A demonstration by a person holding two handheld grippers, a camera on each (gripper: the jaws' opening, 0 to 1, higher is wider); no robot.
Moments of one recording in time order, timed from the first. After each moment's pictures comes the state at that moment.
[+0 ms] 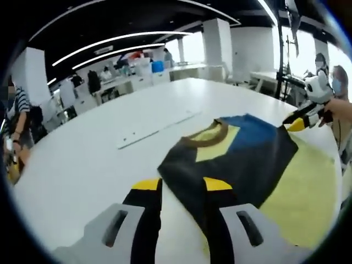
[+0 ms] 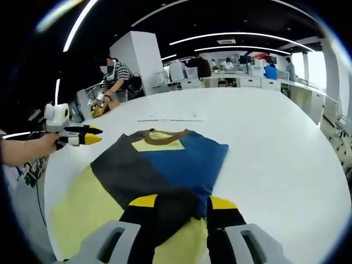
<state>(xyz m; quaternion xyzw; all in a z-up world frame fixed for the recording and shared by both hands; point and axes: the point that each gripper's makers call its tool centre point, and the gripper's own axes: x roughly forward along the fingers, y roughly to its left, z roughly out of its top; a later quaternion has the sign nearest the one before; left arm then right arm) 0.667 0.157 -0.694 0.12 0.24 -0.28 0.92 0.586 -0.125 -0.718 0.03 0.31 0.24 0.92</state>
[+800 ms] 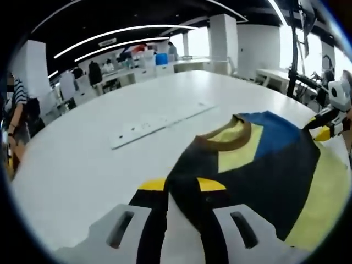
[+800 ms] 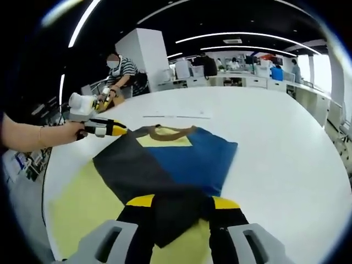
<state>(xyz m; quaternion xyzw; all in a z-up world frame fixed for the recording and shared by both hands) 0.716 0.143 -0.730 0.13 0.27 -0.27 0.92 0.588 -0.117 -0.730 0.02 0.32 0.25 0.91</state>
